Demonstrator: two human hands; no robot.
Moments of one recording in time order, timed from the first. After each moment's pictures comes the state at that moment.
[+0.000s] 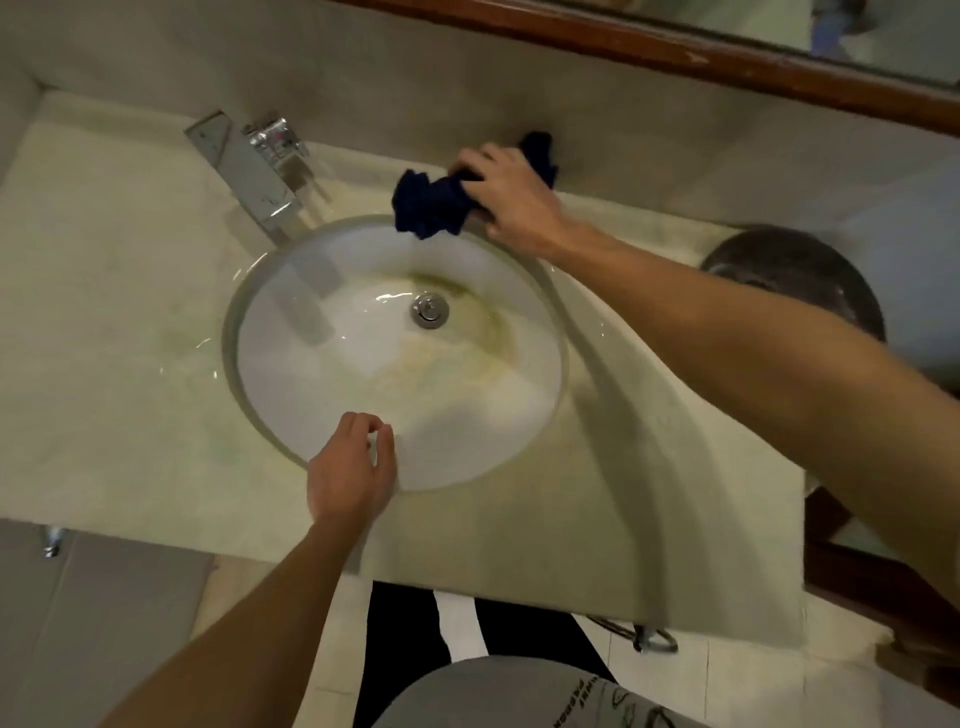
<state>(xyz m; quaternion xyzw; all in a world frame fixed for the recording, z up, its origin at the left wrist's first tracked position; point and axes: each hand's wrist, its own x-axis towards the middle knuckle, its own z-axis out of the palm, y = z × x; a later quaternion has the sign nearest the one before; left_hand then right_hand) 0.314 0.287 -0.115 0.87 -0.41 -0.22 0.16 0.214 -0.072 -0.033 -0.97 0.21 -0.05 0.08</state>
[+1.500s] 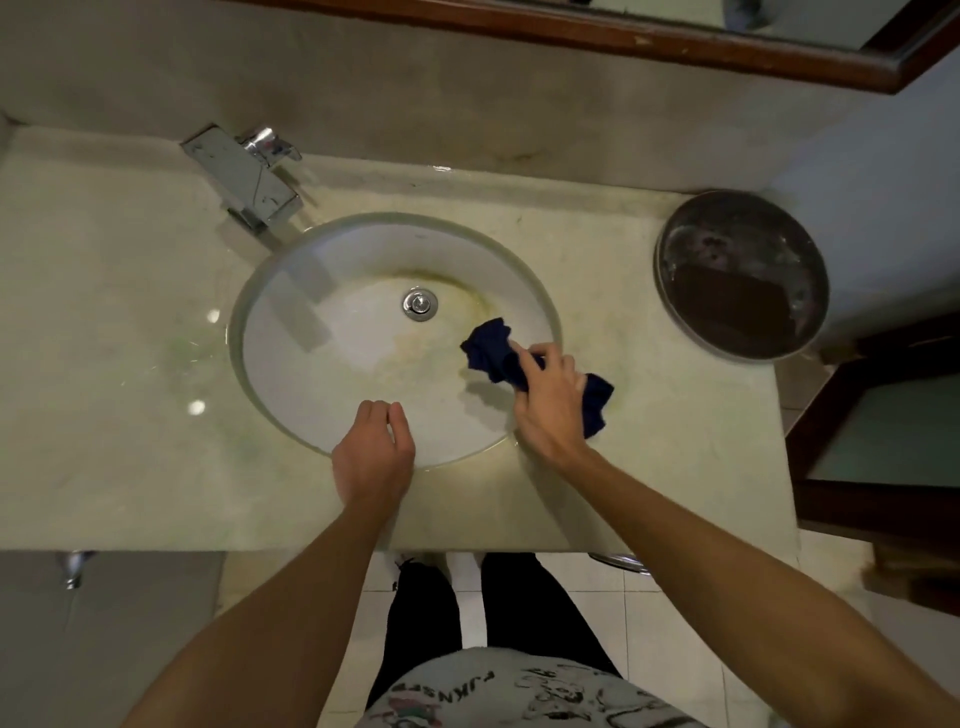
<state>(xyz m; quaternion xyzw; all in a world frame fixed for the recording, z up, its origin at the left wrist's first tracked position) 0.314 0.291 -0.117 0.86 -0.43 -0.21 0.18 0.119 0.186 -0.087 -0.76 0.61 -0.06 0.20</state>
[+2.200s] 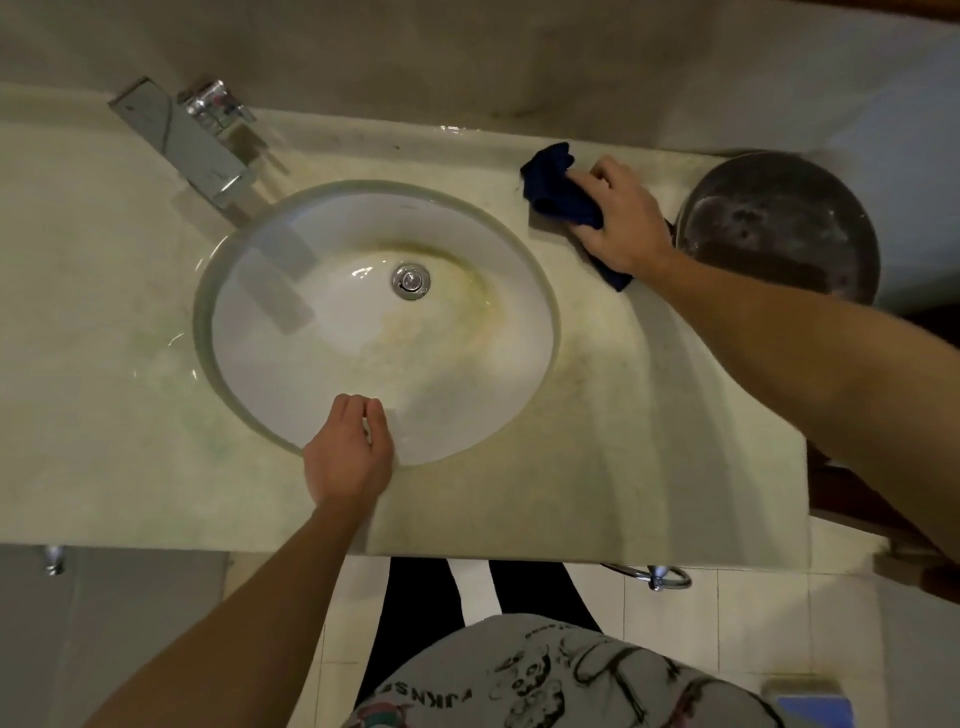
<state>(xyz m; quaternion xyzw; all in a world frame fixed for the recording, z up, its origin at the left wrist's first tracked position) 0.315 0.288 -0.121 0.87 -0.43 -0.20 0.13 0.056 -0.055 -0.091 -0.88 0.45 -0.08 0.13</state>
